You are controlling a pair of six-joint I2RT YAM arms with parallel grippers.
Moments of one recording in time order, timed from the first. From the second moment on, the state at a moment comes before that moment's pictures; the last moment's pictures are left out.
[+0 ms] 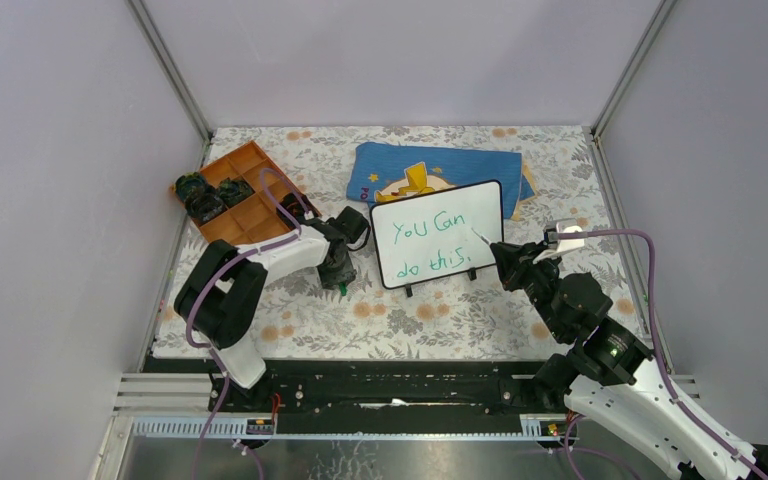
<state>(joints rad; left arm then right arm) -0.57 1.71 1.00 -0.67 -0.20 -0.89 0.78 0.43 0.59 -0.25 0.40 0.28</state>
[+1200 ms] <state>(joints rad) -0.56 1.61 0.89 -0.57 -0.16 -0.91 0.78 0.43 0.59 -0.25 0.40 0.28</state>
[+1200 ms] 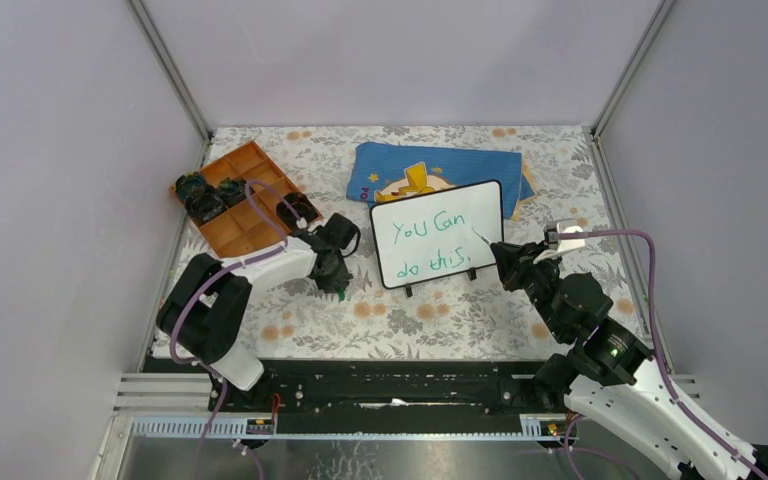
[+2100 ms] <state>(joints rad) -0.49 0.91 0.90 -0.52 -0.06 -0.74 0.78 0.64 0.78 -0.18 0.24 0.26</state>
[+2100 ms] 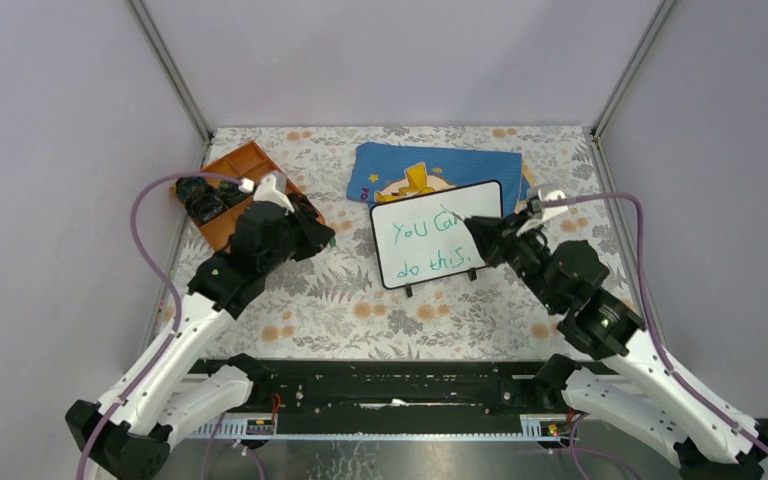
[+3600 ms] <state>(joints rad) -0.49 0.80 0.79 0.60 0.24 -1.14 1.29 0.75 0.70 0.66 0.35 -0.13</state>
